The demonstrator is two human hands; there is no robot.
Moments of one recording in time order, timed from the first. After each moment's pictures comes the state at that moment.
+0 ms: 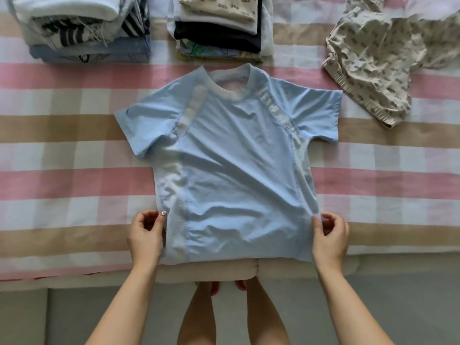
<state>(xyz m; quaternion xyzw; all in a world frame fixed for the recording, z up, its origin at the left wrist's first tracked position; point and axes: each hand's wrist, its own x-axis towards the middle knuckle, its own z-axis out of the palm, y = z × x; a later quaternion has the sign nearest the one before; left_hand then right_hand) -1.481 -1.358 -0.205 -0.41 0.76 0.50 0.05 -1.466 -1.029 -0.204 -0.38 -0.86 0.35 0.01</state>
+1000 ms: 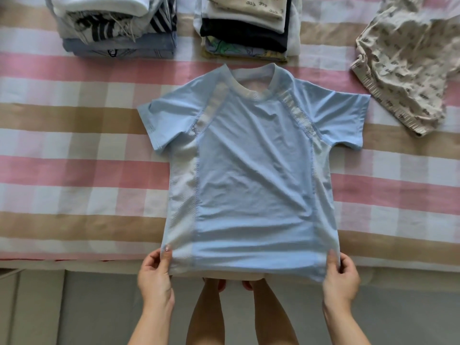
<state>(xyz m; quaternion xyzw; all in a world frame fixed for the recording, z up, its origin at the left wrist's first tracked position) -1.406 -1.347 -0.207 -0.59 0.54 0.60 -0.02 -1.407 -1.037 -0.222 -0.48 -0.75 0.45 0.00</state>
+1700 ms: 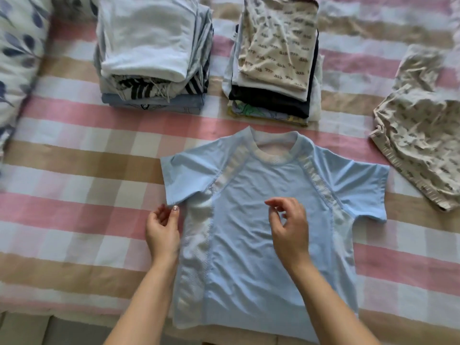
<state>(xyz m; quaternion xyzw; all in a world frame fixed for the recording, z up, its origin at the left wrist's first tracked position) -1.588 -1.380 -0.195 -0.47 0.68 0.56 -0.08 -1.623 -1.171 -0.163 -0.06 -0.89 0.46 -0.02</state>
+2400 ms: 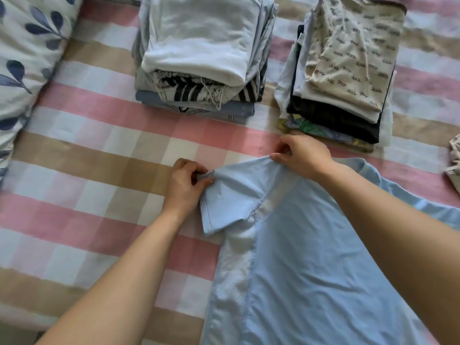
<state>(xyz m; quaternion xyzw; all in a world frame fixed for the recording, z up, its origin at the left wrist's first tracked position) -1.702 -1.470 -0.220 -0.19 0.88 0.43 0.01 -1.833 -1.248 -0.204 0.18 -0.95 0.13 -0.21</state>
